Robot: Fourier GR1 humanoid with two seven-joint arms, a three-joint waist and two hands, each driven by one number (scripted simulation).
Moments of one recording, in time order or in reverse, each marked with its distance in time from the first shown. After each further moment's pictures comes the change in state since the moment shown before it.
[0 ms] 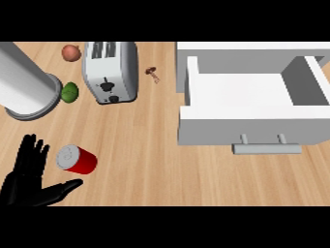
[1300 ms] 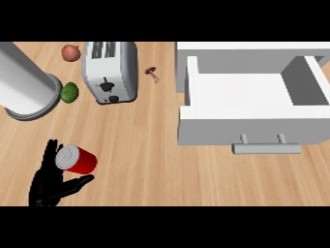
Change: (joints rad) left arm -0.210 0.048 0.087 0.621 0.063 -0.118 -0.328; right arm -0.048 0.039 -0.096 -0.047 -0.050 0.068 0.105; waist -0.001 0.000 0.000
